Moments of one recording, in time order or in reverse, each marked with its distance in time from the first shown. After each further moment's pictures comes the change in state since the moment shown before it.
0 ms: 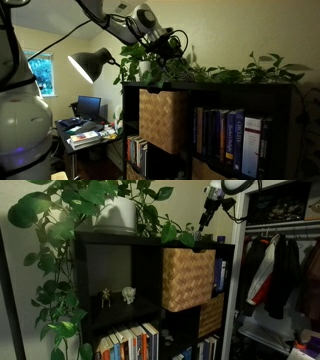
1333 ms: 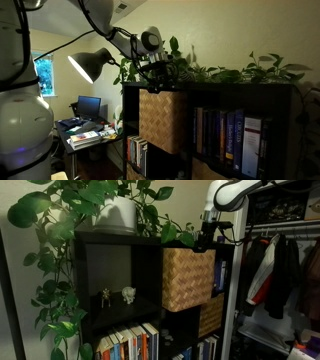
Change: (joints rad) arm 0.036 0.095 -0.024 -0.121 0.210 -0.044 0.081
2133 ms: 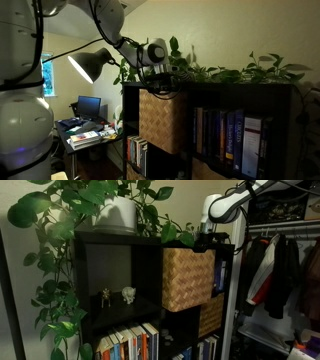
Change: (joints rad) arm 0.000 0.107 -0.025 -0.004 0.033 0.052 -0.014
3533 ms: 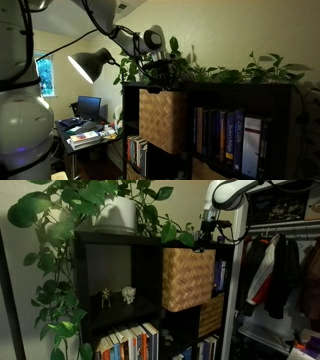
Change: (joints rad) arm 0.005 -0.085 0.007 0.055 0.000 -0.090 -0.024
